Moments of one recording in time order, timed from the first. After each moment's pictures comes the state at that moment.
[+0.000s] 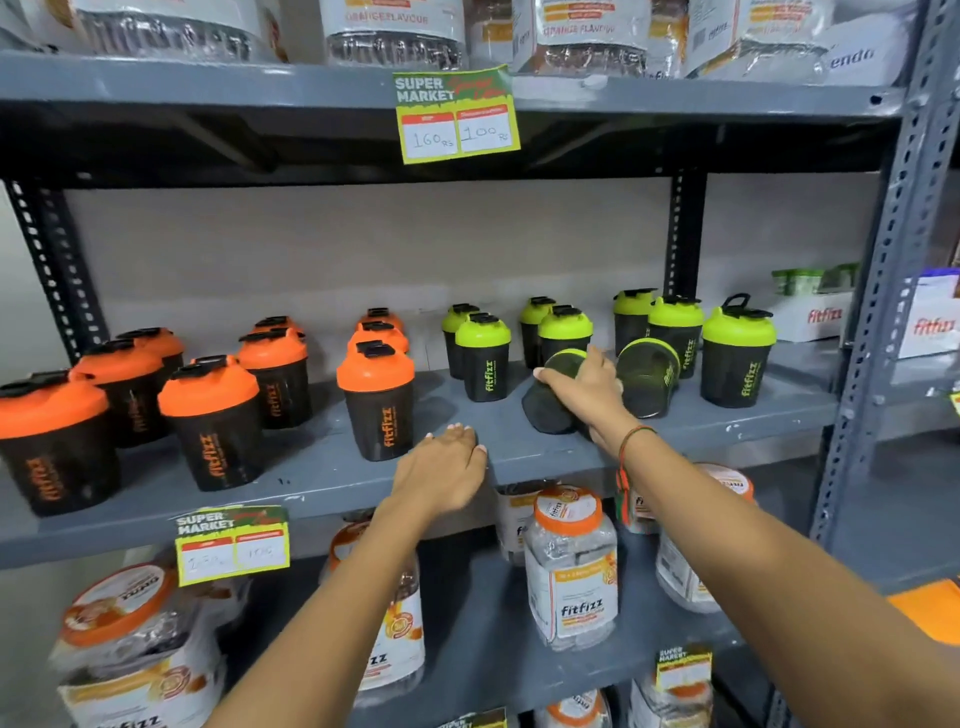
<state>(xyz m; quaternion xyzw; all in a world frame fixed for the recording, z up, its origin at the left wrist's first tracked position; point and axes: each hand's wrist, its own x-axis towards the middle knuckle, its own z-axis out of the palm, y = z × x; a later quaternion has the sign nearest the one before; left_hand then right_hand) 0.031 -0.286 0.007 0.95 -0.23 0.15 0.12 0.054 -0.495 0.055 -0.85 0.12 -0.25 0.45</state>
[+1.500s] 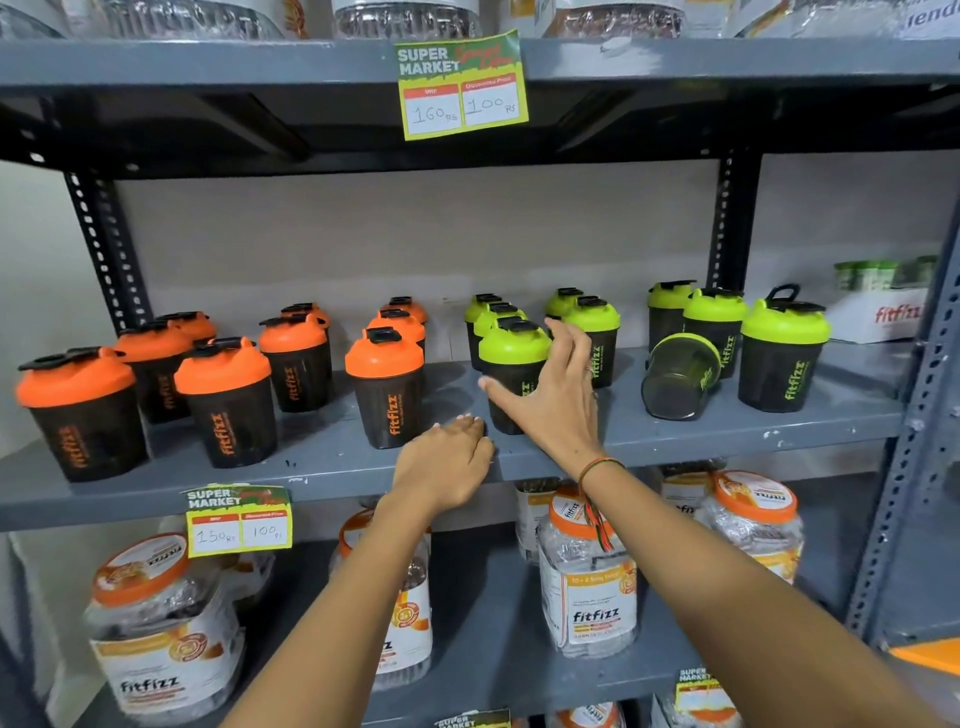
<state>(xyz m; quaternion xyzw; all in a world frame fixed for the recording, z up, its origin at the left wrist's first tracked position) 0.029 -0.290 0.002 0.96 -0.18 0.18 0.10 0.046 -0.445 0.029 -0.82 -0.06 -0.48 0.31</state>
